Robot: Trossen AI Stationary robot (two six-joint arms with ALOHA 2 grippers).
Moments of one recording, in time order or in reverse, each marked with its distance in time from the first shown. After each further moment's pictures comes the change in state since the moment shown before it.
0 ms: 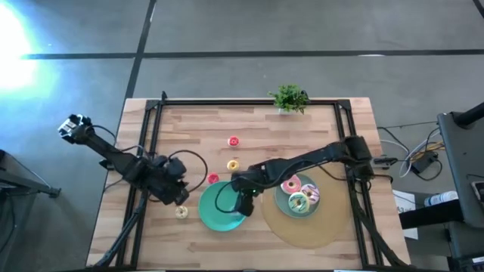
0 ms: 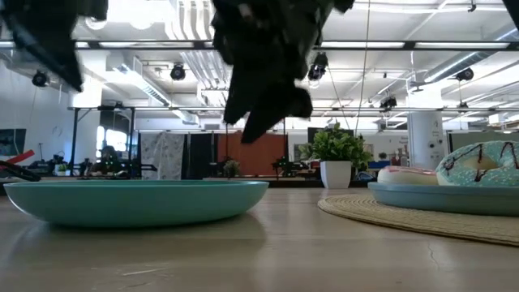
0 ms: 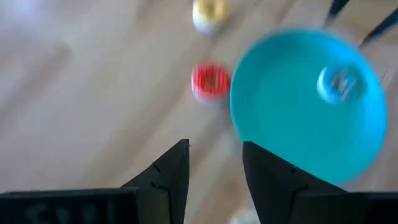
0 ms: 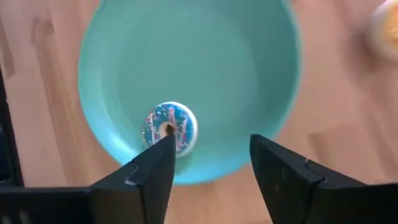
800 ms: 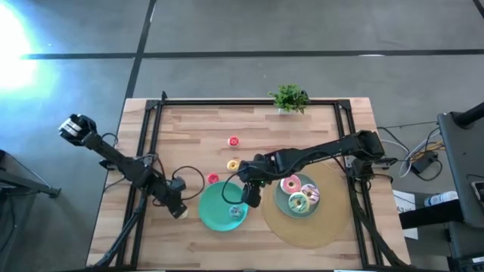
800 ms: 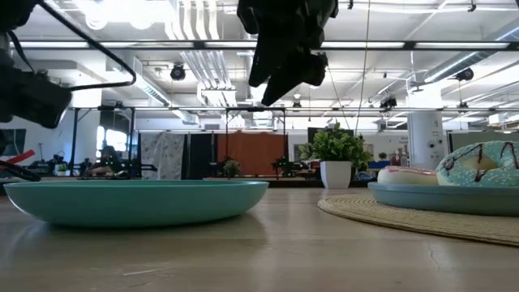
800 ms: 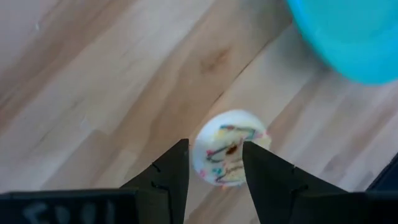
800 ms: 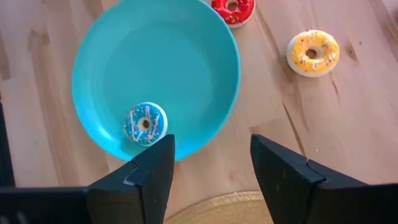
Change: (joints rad) left arm -0.024 0.004 -0.461 0.571 0.506 -0.251; right arm -0.023 -0.138 -0.011 -0.122 0.089 -0.070
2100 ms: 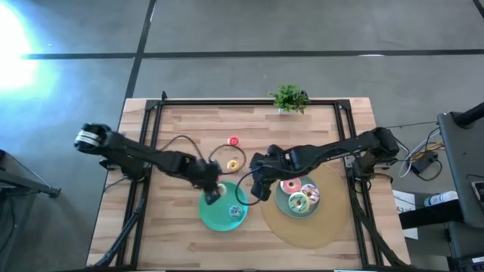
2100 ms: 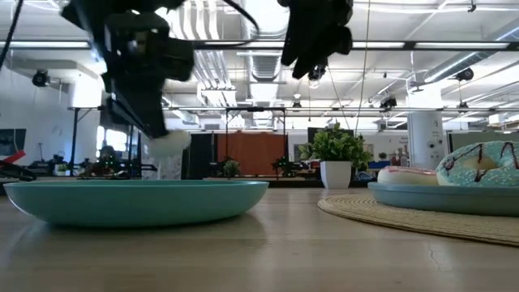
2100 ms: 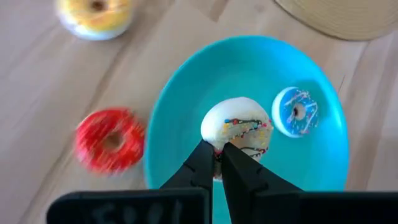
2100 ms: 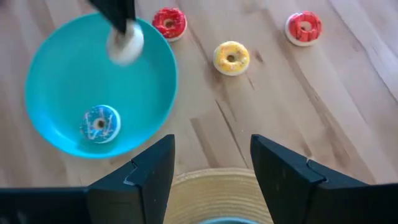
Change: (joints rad) left arm 0.382 0.334 0.411 0.033 -0.083 0.681; right arm 0.038 -0.141 -0.028 -0.147 0.238 0.048
